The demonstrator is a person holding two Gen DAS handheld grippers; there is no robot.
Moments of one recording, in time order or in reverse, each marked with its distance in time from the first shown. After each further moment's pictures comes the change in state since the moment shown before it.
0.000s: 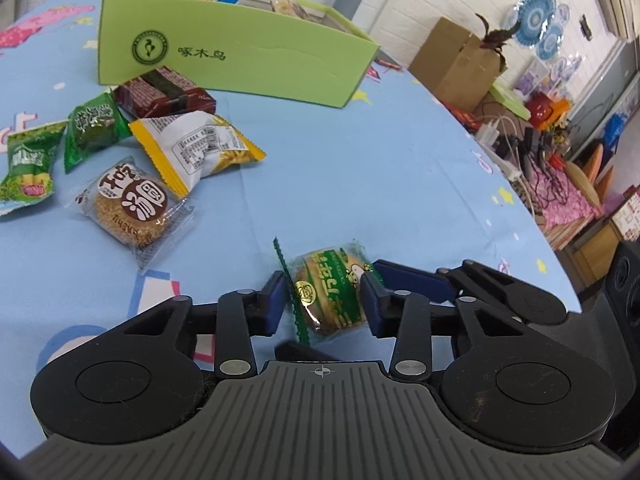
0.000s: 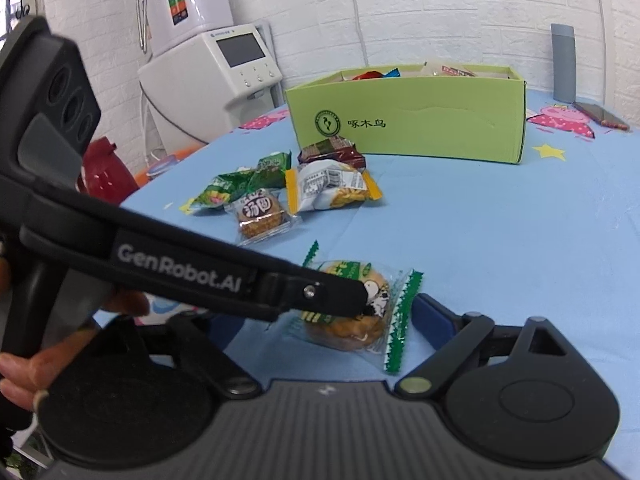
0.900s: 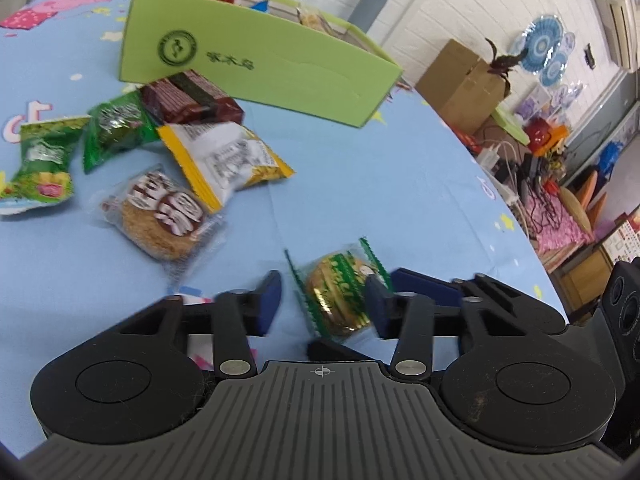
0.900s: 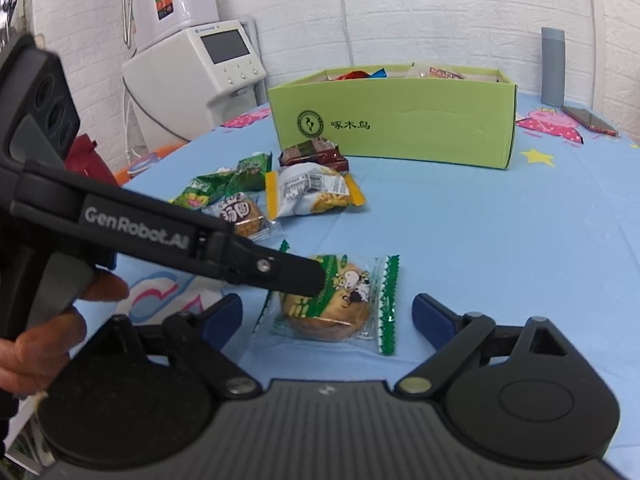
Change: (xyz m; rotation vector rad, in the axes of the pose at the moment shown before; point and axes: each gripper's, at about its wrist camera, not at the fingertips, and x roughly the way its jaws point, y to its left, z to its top) left arm 0.001 0.023 0.005 -0.053 -0.014 -0.050; right arm 0.008 0.001 0.006 -0.007 0.007 -0.046
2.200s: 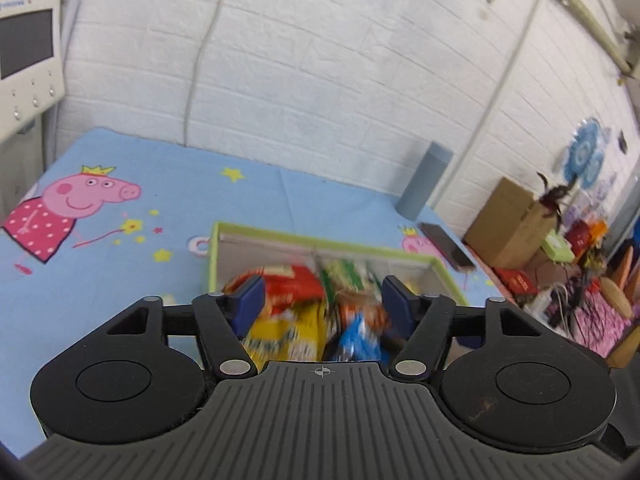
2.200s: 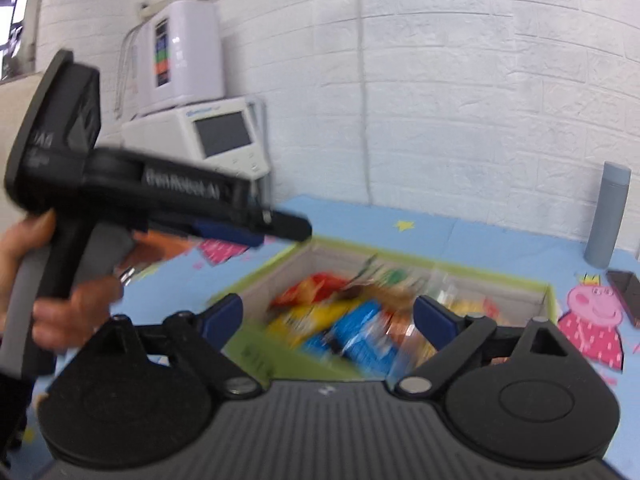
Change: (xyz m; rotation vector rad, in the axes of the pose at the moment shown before) left arm -0.020 0.070 0.211 0.041 -0.325 0.125; right arm 0.085 -0.047 0.190 -0.137 -0.172 0.085
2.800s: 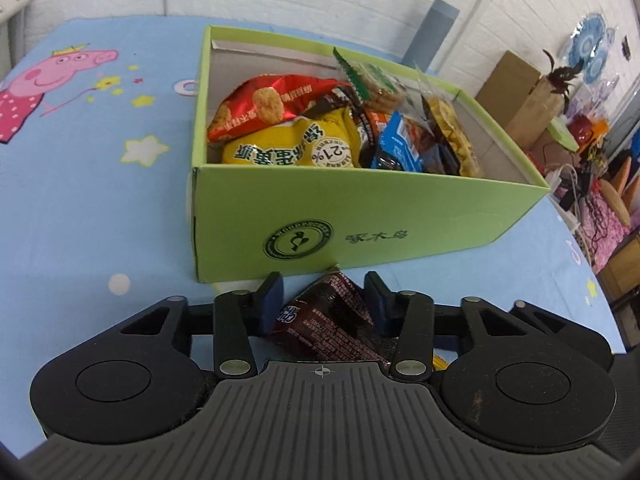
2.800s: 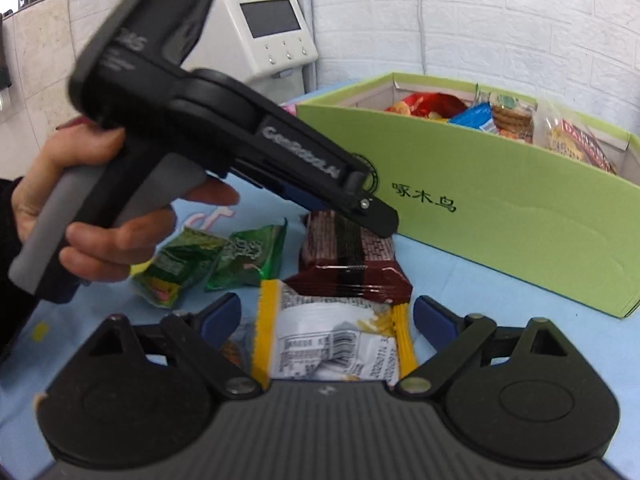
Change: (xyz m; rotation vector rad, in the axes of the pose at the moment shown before) left arm 0.052 0.019 -0.076 0.062 0.334 -0.022; right arm 0.029 0.048 -0.090 0.006 0.244 0.068
